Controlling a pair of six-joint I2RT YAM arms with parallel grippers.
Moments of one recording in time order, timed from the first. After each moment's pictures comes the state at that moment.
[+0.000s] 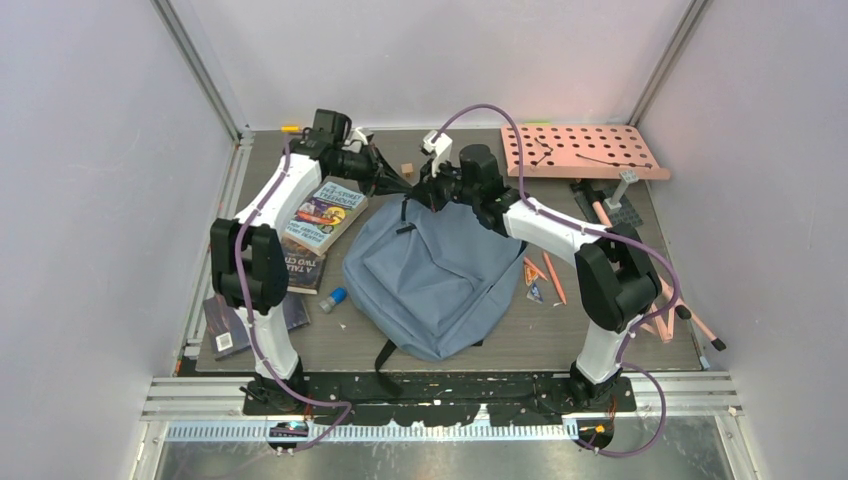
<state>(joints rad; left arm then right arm) -0.24 1.88 1.67 -0.69 0.90 -0.93 0.58 1.79 1.27 0.22 -0.43 0.00</state>
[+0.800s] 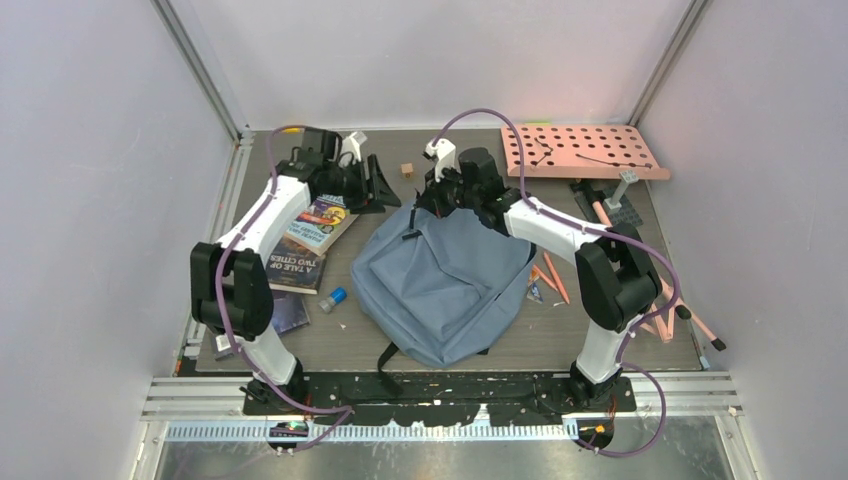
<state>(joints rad) -0.22 1.69 1.45 -0.59 0.68 -0.51 0.58 1.79 1.26 0.10 -0.37 0.02</state>
